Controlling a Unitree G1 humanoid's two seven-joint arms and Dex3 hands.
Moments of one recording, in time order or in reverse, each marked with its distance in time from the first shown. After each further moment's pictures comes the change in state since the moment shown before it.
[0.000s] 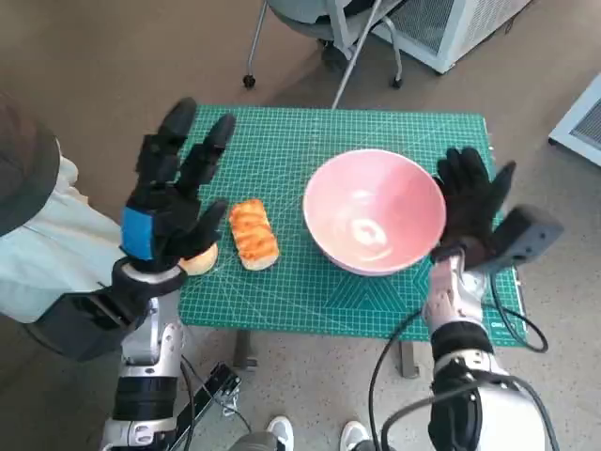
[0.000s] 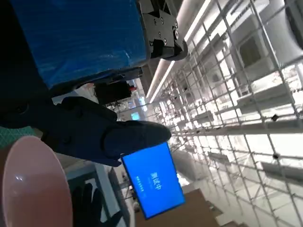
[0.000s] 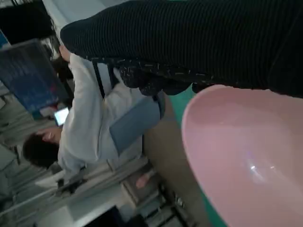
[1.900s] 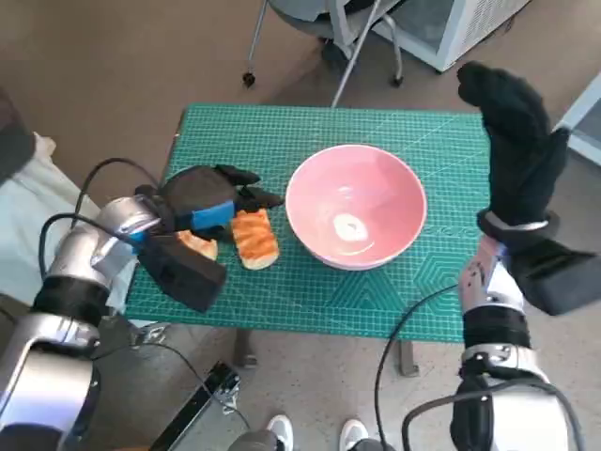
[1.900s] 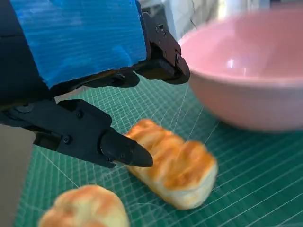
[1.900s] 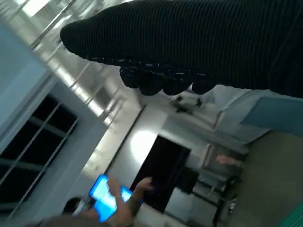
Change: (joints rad) left arm -0.594 0.447 -0.669 0.771 1.256 -0.256 0.290; right arm 0.054 -0.120 0.197 -0.306 0.036 -0.633 0.512
